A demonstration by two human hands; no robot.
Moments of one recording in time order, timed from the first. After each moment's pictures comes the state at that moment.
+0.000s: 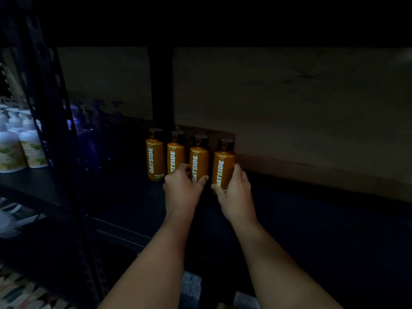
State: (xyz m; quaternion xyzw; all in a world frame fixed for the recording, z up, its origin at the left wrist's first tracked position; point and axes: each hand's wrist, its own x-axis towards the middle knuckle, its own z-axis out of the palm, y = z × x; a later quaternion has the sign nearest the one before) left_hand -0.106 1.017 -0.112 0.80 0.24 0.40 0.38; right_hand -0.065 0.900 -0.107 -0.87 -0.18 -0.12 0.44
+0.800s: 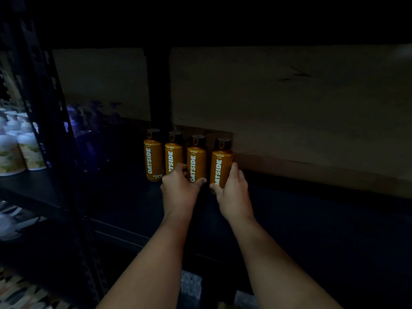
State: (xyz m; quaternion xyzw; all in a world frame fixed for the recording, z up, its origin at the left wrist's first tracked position) left_hand -0.105 1.019 -0.116 0.79 0.25 0.40 0.38; right_hand -0.063 0.900 -0.107 -0.87 -0.18 -0.10 0.45
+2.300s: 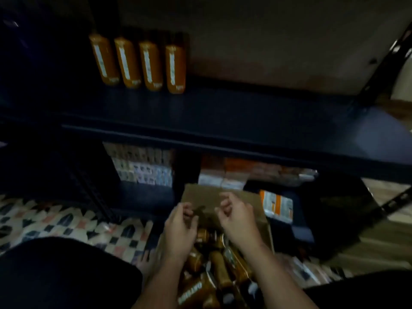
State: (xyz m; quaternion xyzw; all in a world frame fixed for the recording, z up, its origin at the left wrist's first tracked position) left_hand -0.313 0.862 -0.363 0.85 0.18 0.19 0.46; right_hand -0.266 0.705 -0.288 -0.90 -0.13 0.01 0.42
